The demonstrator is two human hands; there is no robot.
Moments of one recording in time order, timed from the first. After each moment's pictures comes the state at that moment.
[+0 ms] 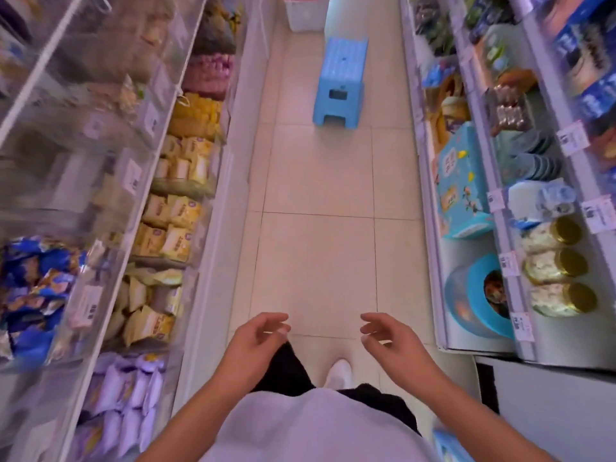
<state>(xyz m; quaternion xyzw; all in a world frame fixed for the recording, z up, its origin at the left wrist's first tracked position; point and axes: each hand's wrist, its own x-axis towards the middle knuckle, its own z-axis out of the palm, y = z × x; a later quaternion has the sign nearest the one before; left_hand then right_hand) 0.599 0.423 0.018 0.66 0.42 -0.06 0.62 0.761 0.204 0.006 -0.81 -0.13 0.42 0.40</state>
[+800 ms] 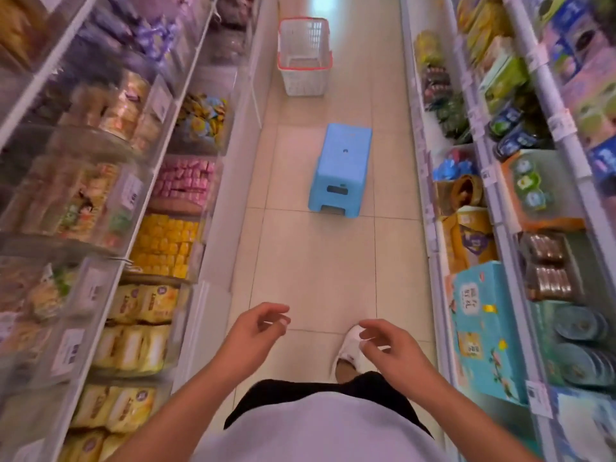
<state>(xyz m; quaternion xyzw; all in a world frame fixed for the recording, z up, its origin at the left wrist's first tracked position) 1.068 0.745 0.018 0.68 0.41 -0.07 0.61 1.216 0.510 -0.009 -0.81 -0.15 0.42 0.38</state>
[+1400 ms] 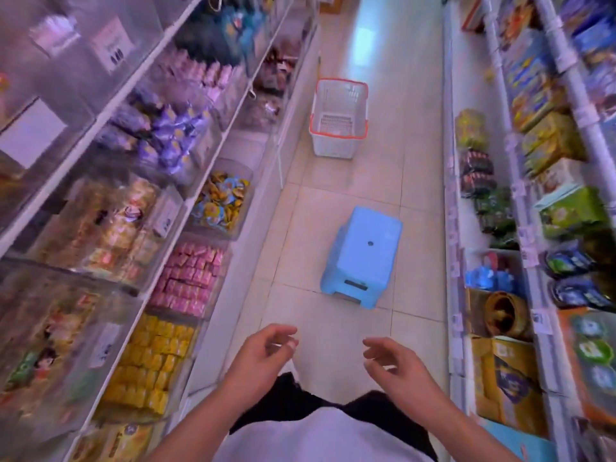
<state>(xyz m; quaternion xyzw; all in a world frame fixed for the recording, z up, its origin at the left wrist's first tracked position) 1.314 0.960 0.024 0.65 0.43 -0.01 0.63 1.488 0.759 -0.001 -0.82 -0.20 0.42 0.34</state>
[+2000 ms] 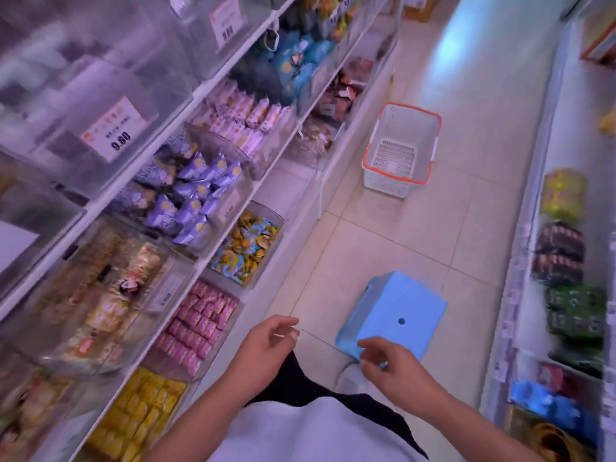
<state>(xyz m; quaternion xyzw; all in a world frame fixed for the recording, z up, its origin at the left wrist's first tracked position) 1.480 1.129 0.013 0.60 0.53 0.06 0.60 1.698 0.981 -0.007 -0.76 -0.36 0.49 0.21</state>
